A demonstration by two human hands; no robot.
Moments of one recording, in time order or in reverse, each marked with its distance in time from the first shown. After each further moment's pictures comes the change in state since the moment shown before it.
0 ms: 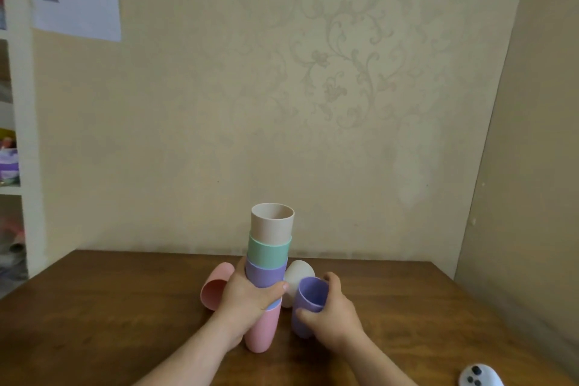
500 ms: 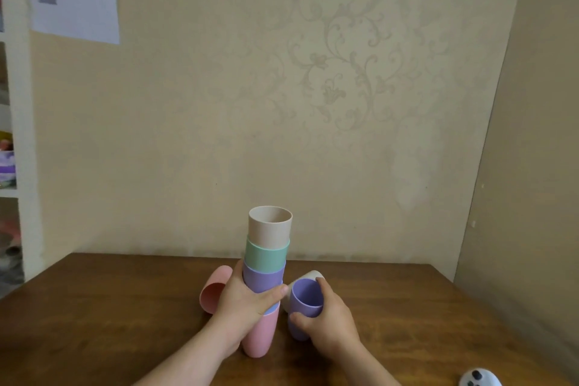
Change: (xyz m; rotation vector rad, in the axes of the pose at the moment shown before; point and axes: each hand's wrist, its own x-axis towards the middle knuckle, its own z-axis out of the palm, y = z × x) left_hand -0.005 0.004 -0.001 -0.035 -0.010 -0.001; right_hand -0.001 -0.001 0.004 0.017 0.047 -0.080
